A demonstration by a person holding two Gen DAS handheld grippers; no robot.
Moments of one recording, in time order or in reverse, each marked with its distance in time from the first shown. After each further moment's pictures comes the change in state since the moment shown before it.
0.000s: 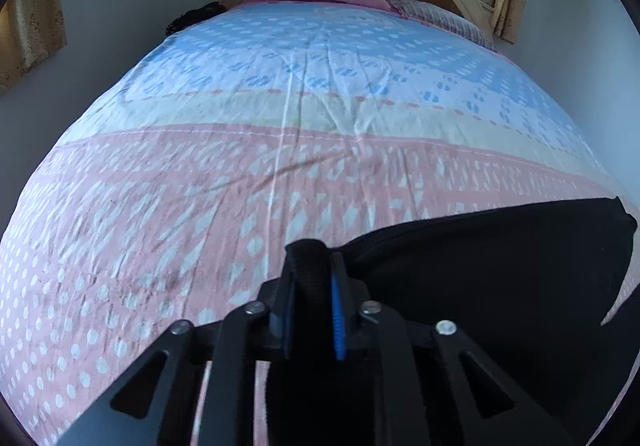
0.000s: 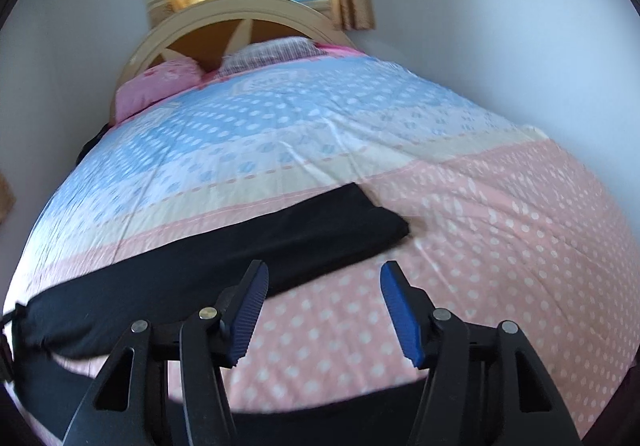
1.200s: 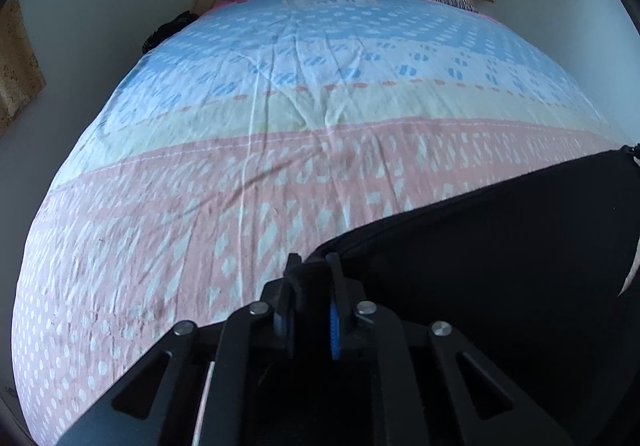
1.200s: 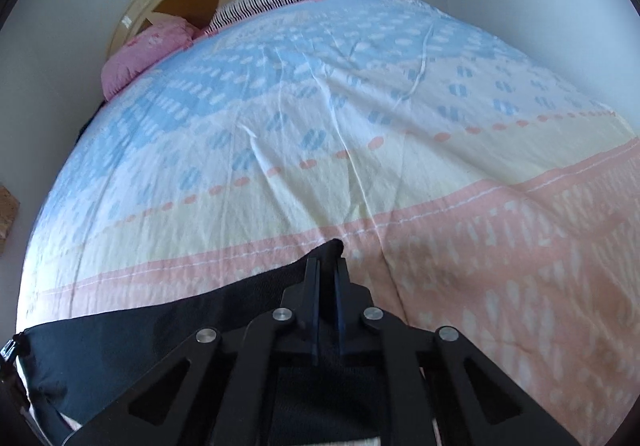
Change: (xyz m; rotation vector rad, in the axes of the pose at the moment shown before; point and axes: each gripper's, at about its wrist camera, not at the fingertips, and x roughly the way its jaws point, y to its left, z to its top) left arm 0.008 -0.024 0.010 0.143 0.042 0.045; right arm 0.163 -0.034 0.086 0.000 0.193 0.121
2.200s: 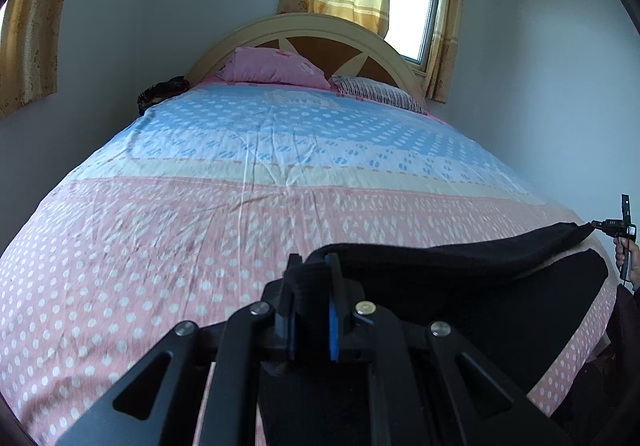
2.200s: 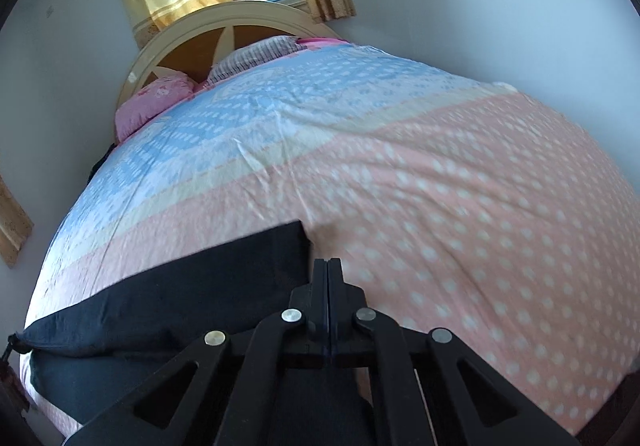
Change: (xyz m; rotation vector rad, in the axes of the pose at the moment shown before) left arm -0.133 0.014 -0.090 -0.091 -0.348 -0.218; right arm -0.170 -0.081 -0.151 0.079 -0.188 -0.017
